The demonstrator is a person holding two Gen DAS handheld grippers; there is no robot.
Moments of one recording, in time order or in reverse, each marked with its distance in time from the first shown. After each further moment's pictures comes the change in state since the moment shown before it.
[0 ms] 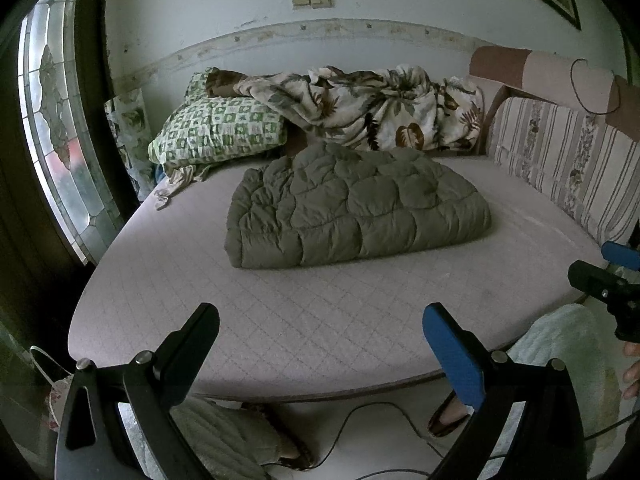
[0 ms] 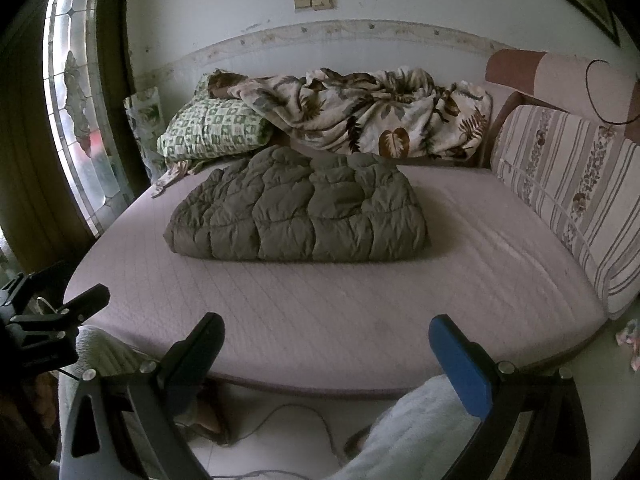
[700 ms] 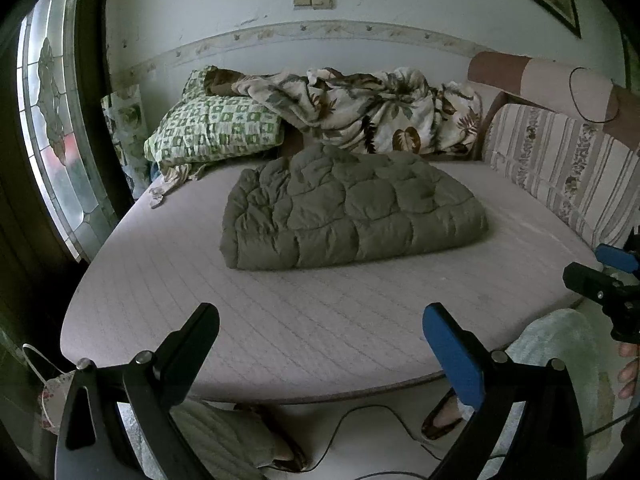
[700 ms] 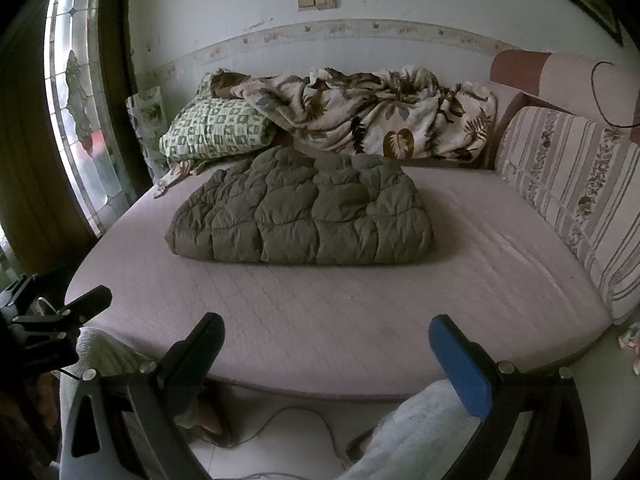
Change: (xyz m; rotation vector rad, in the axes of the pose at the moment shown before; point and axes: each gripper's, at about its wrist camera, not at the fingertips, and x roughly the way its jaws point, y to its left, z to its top) left arm 0.004 0.001 0.001 -0.021 -0.007 -0.027; right arm 0.007 0.002 0.007 -0.009 -0.005 0.011
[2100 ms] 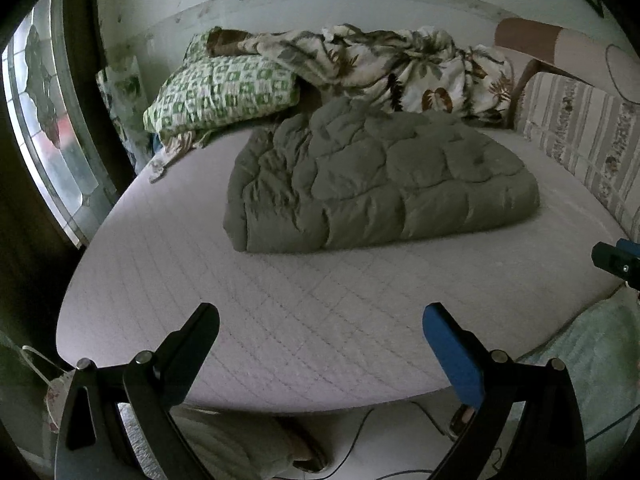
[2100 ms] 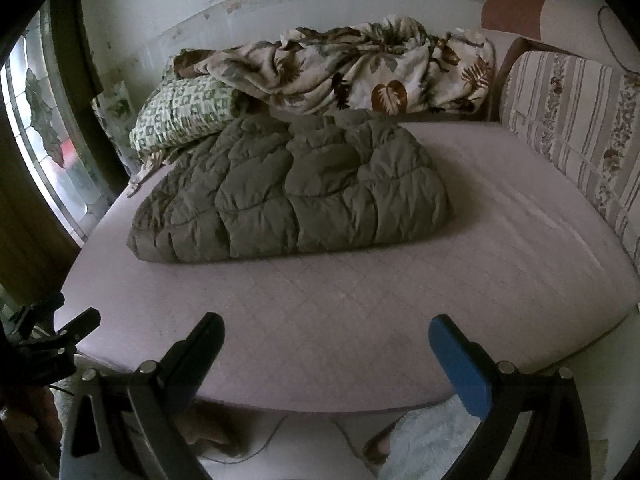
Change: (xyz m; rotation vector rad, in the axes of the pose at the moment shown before) left arm 0.093 0.024 0.003 0.013 0.121 0.055; right arm 0.100 -0.021 0.012 0.109 0.114 0.003
